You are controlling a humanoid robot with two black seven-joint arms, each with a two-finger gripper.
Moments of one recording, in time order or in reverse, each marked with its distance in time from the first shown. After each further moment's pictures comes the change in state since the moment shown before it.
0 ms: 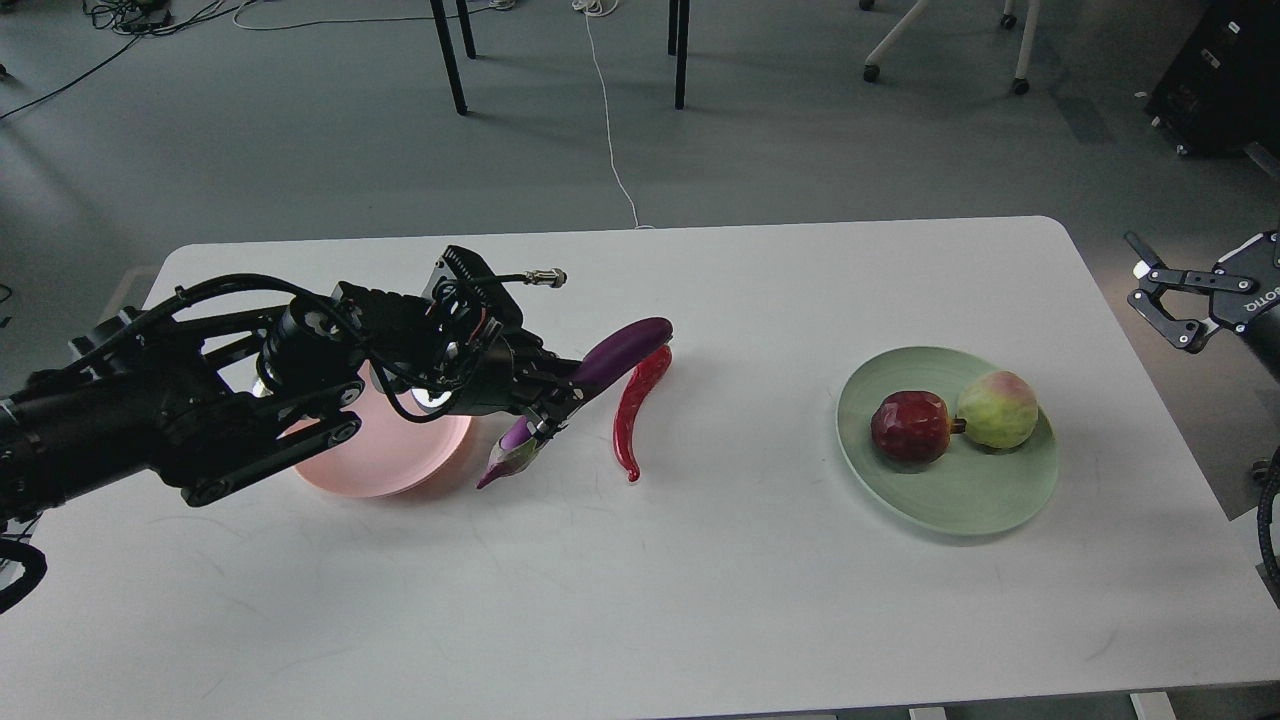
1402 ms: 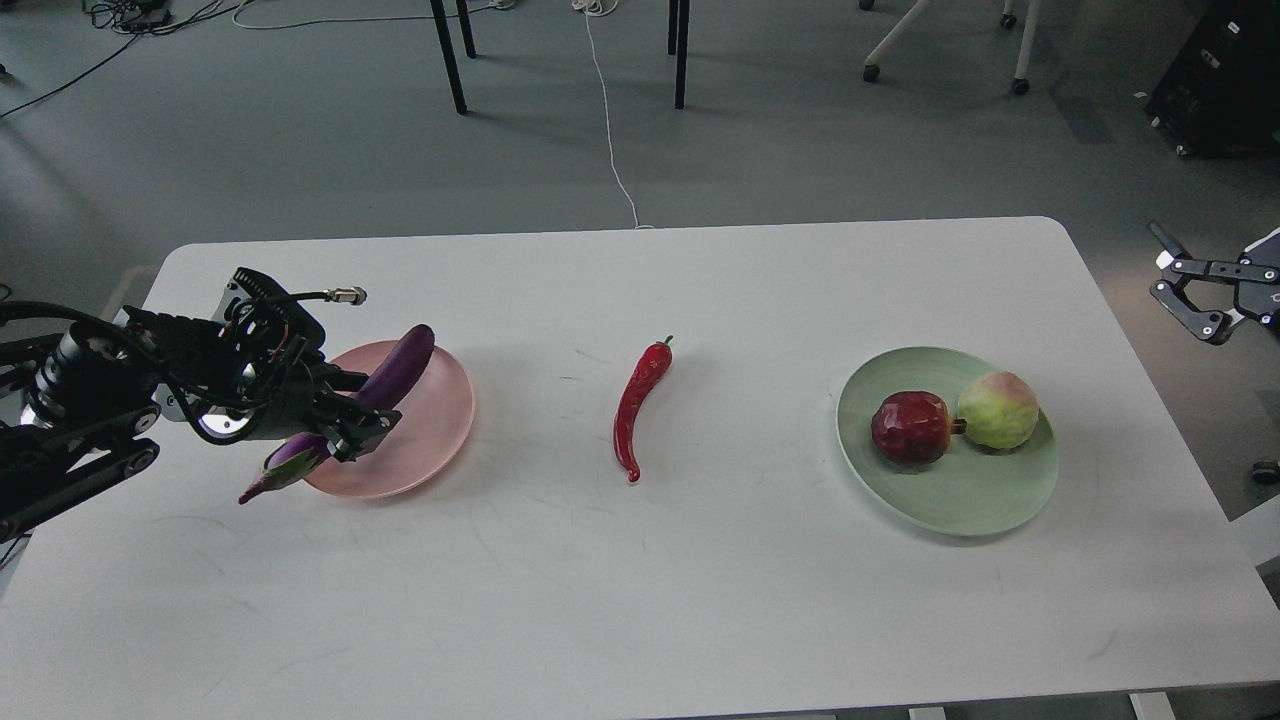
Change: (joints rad) left arm 0.141 0.265 0.014 0.042 0.054 0.002 -0.007; right arm 0.000 -0.010 0.016 0.000 -0.003 0.000 0.000
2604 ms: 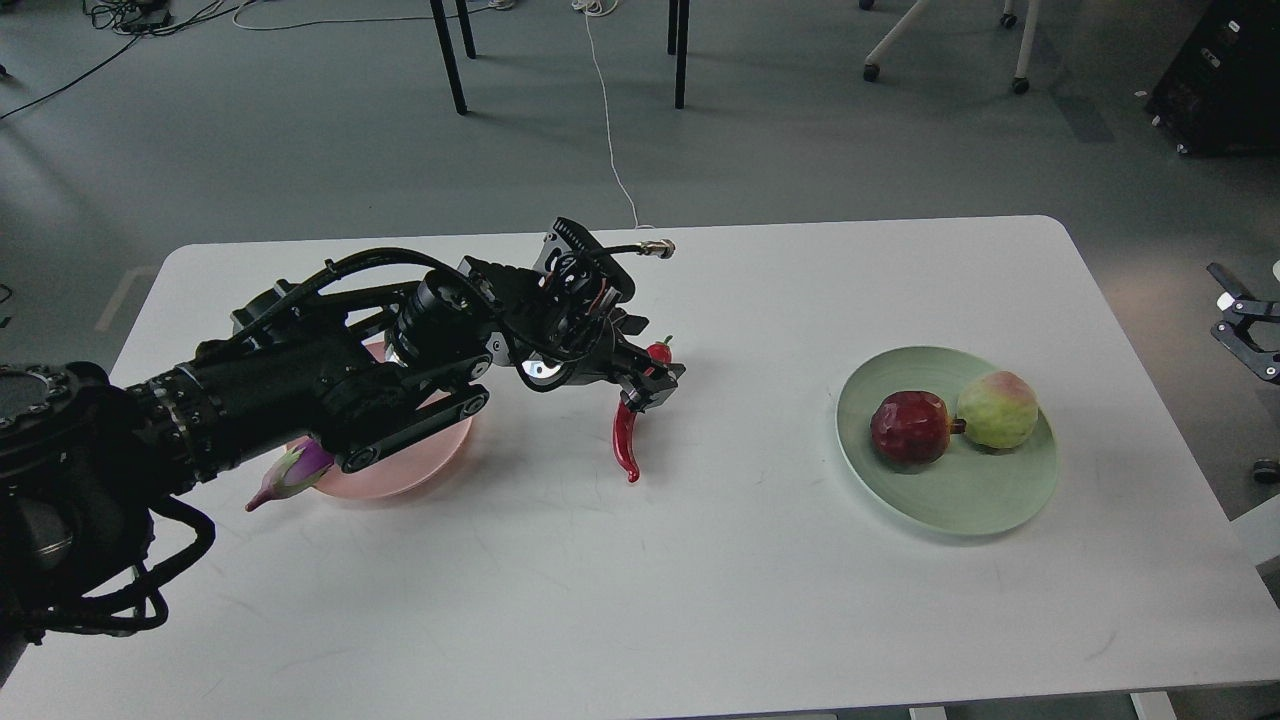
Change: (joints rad) left arm -0.176 -0.662 0.045 0.346 -0.059 0.027 0.087; right arm -0.082 -0.076 -0.004 -0.025 0.000 0.000 0.000
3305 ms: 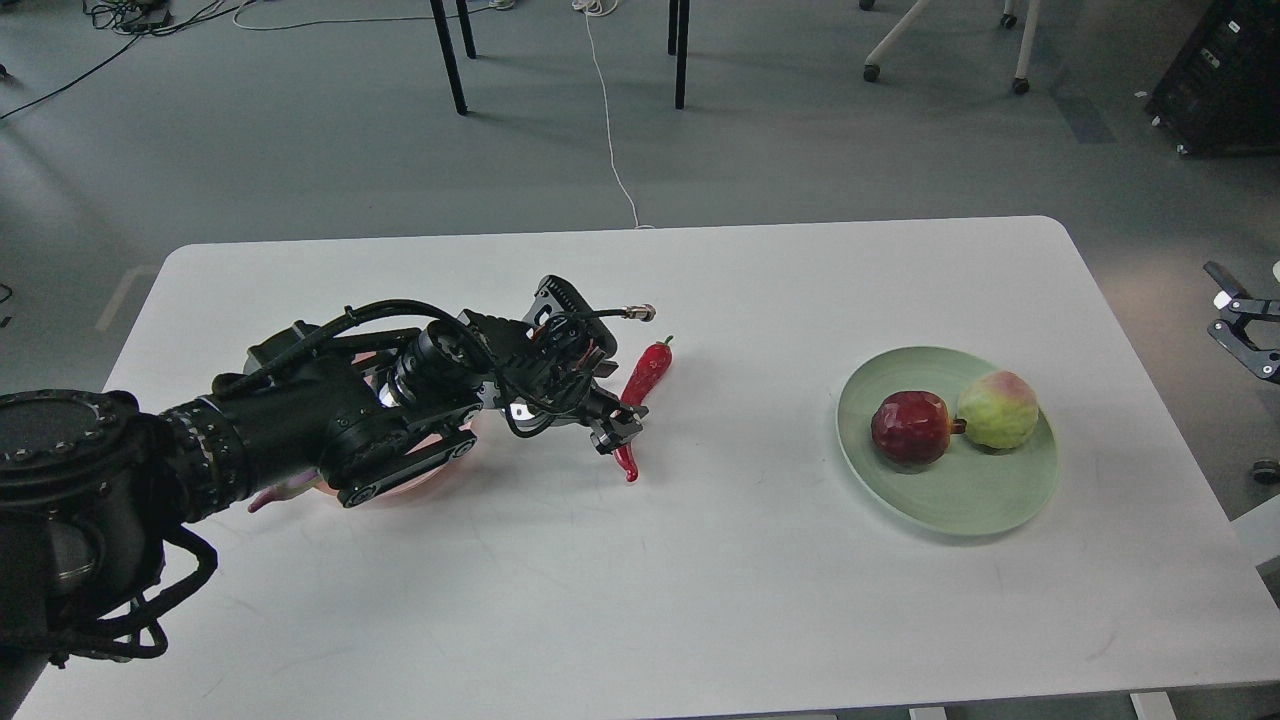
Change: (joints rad) left arm 0.046 -0.021 0.085 0.078 0.035 0.058 -0.003; right arm 0.000 0.005 0.003 0.000 0.000 0.000 0.000
